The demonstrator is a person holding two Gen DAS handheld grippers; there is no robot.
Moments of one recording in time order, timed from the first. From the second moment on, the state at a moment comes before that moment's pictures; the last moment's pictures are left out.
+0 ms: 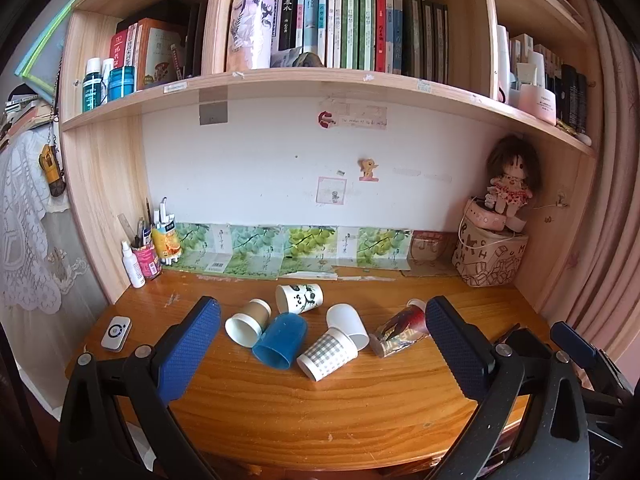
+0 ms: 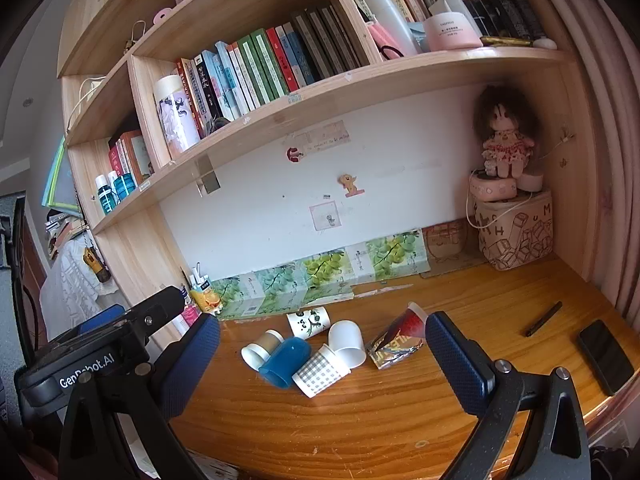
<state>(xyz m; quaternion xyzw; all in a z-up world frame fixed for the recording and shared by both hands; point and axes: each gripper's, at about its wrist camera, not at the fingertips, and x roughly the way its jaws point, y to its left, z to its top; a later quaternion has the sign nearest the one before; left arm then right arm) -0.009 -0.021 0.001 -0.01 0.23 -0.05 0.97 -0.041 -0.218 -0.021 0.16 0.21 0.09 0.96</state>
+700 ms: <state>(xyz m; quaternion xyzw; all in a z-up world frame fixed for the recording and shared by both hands) 0.023 -0.047 -0.012 0.00 0.29 -0.11 0.95 -0.037 -0.242 -0.043 0.22 0.29 0.05 0.93</state>
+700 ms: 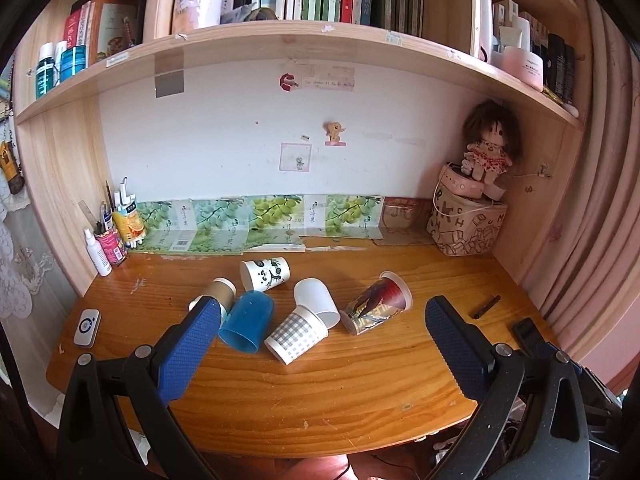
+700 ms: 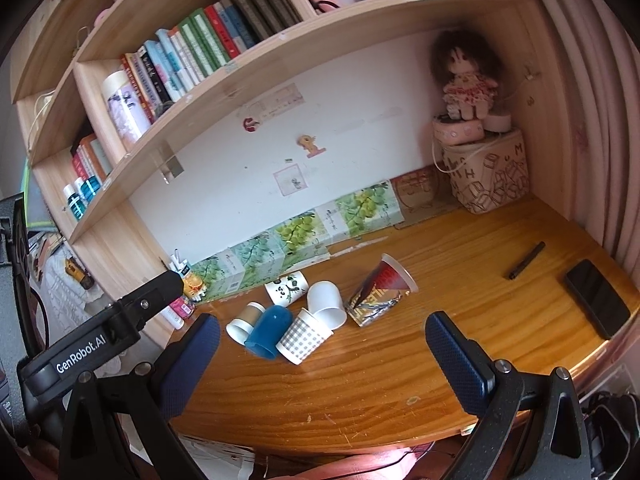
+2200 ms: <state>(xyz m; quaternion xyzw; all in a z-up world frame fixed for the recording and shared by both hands) 0.246 -0.084 -0.133 0.02 0.54 -0.11 0.84 0.138 -0.227 -0.145 0.19 0.51 0.09 0.83</state>
